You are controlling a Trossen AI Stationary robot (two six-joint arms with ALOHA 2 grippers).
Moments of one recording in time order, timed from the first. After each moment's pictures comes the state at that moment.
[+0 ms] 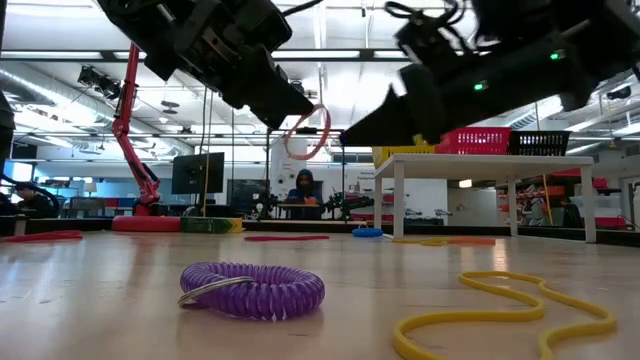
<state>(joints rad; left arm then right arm) -0.03 1.50 0.75 0.26 0.23 0.09 0.30 1.76 0.66 0.78 0.61 -0.04</state>
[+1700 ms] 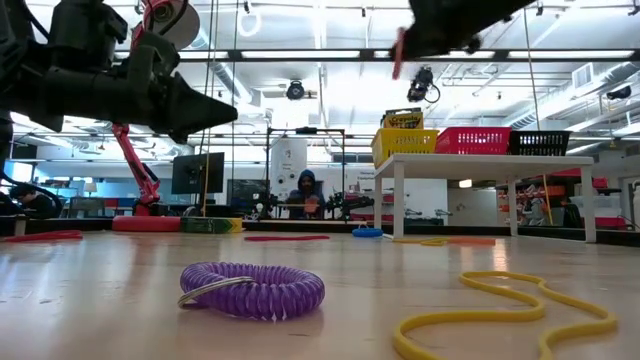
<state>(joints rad) -0.04 1.24 0.07 1.18 -0.26 -0.01 0.24 1.30 0.79 0.22 0.95 -0.01</state>
